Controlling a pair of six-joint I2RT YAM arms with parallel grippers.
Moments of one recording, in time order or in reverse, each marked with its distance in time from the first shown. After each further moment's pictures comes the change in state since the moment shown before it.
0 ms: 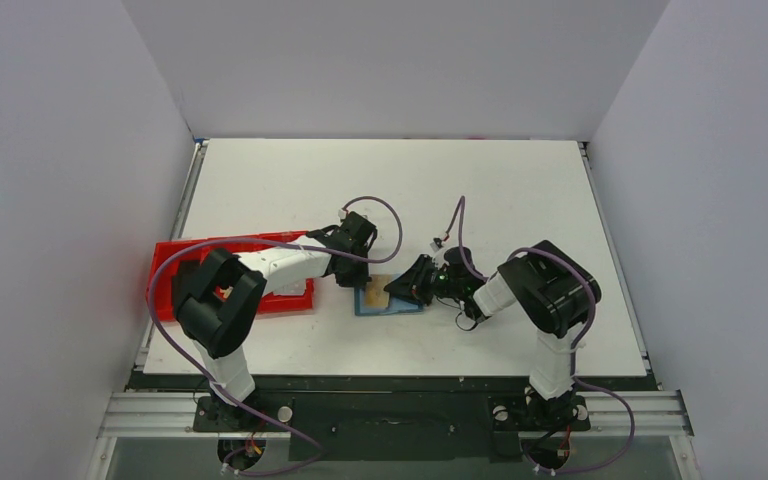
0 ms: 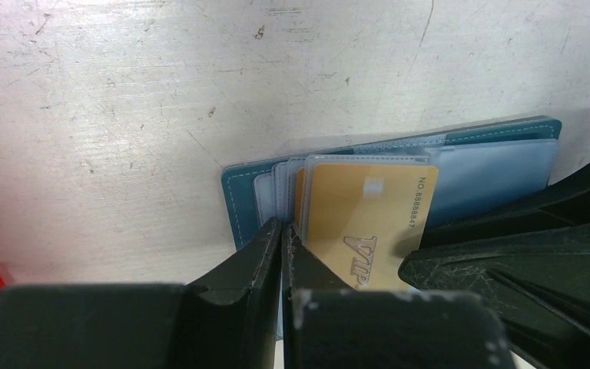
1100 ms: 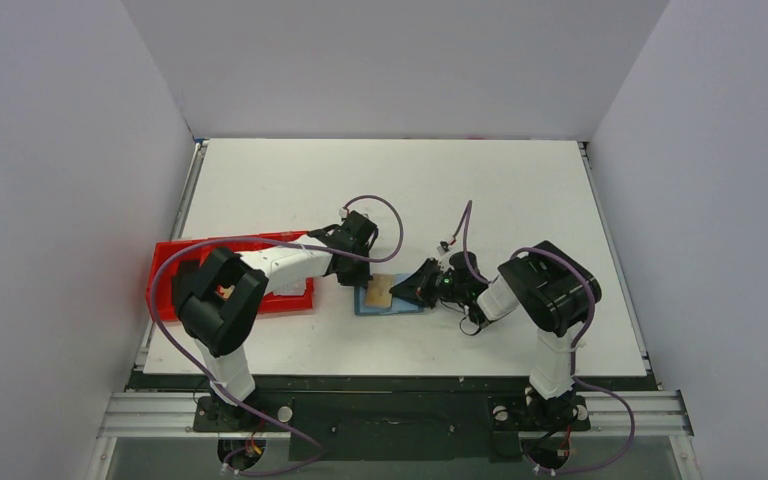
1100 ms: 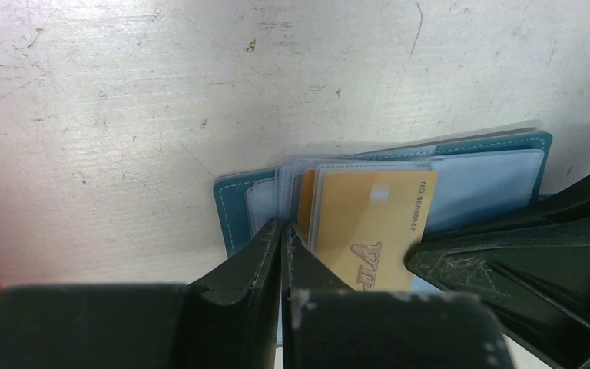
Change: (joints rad) left arm 0.000 0.013 0.007 0.014 -0.005 -0.005; right arm -0.021 0.009 -0.050 0.070 0.023 0.026
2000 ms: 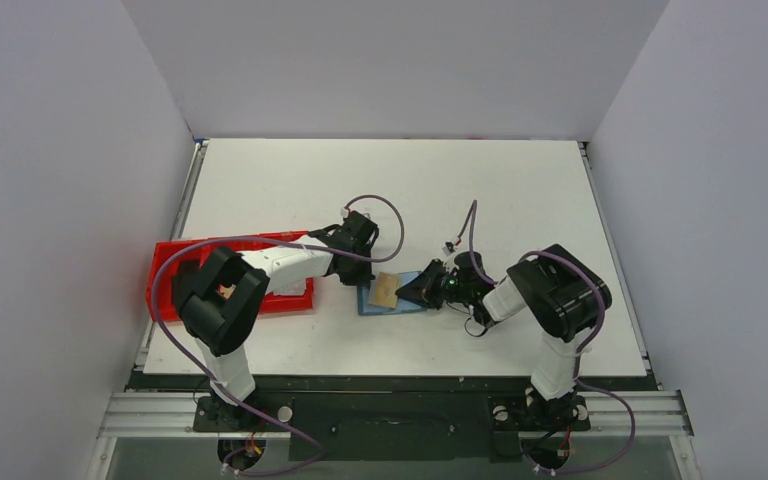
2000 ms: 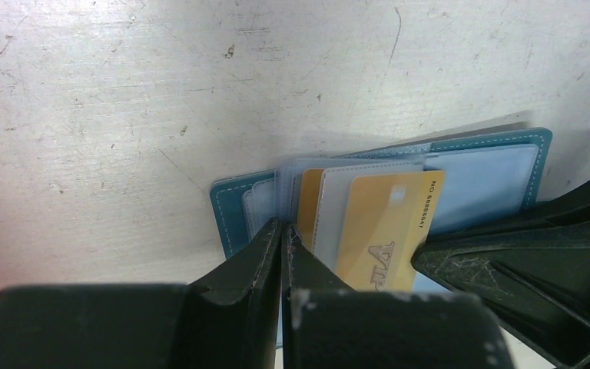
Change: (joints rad) left arm 0.000 0.006 0.000 0.026 0.022 -0.008; right arm -0.034 -0.053 -0.030 -0.071 0.001 -0.063
